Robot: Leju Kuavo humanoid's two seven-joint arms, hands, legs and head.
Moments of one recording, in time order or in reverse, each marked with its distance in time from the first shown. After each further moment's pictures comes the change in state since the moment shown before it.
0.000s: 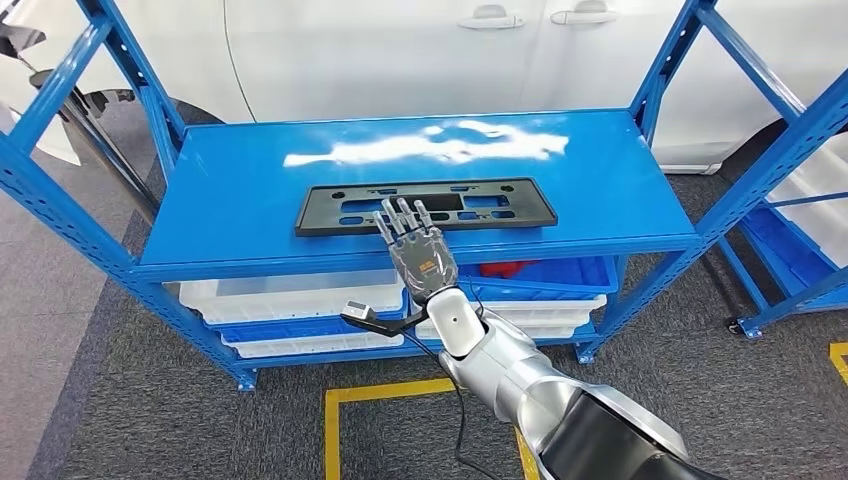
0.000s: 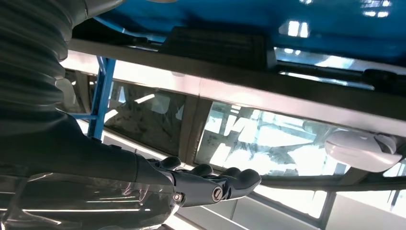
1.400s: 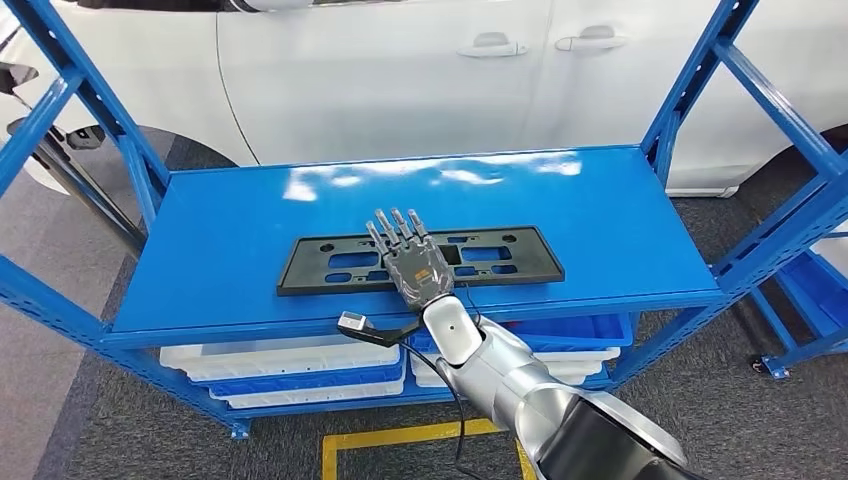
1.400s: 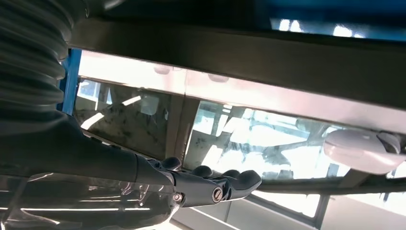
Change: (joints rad) left arm 0.007 -0.004 0.015 0.005 -0.010 -0.012 -0.011; right arm 0.010 0.010 0.001 0.003 0.000 0.000 -0.023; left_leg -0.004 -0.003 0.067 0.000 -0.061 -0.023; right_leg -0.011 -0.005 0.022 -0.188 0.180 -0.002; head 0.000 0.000
